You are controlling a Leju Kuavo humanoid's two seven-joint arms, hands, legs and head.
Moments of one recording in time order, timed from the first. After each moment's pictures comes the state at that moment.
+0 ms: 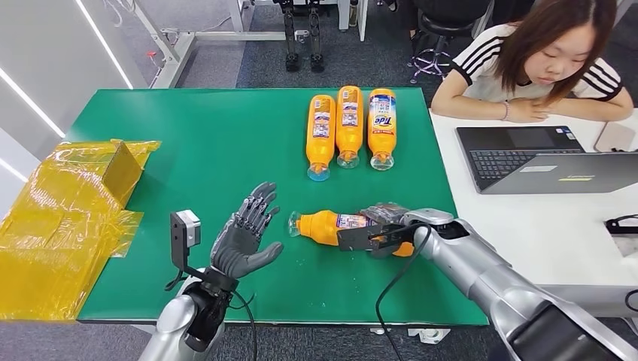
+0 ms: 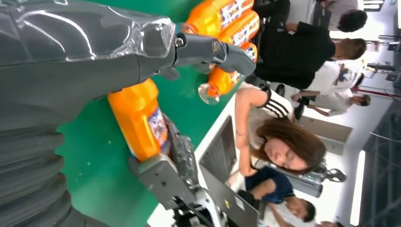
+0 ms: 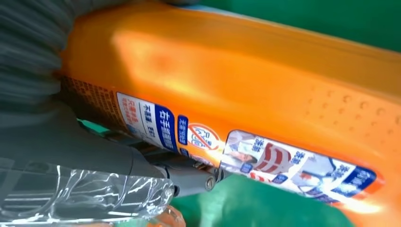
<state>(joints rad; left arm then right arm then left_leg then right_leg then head) -0.16 -0.13 -0.39 -1.36 0.22 -0.12 -0.39 -0.81 -0.18 0.98 -0.72 0.56 0.37 -0.08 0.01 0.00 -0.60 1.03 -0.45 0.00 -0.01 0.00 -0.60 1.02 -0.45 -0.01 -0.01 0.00</state>
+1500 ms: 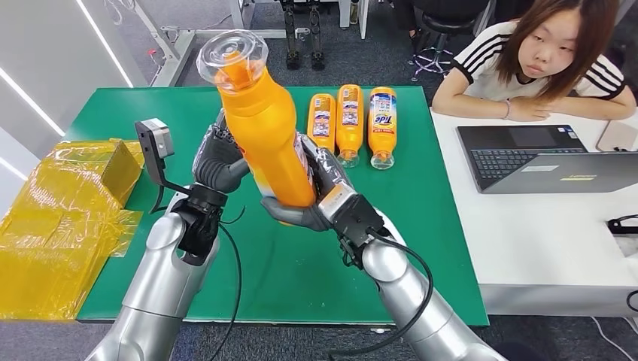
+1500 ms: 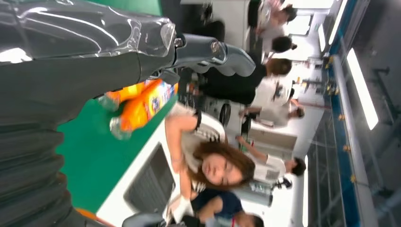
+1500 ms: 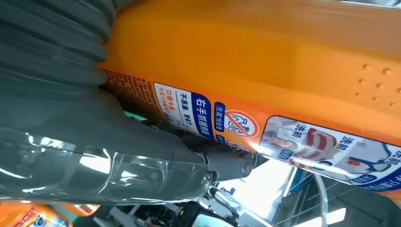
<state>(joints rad) -0.55 -0.17 -0.30 -1.21 0.26 -0.11 -0.36 -0.54 0.15 0.66 -1.31 0.11 0.01 -0.42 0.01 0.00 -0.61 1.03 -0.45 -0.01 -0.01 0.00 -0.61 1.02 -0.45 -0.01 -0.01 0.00</state>
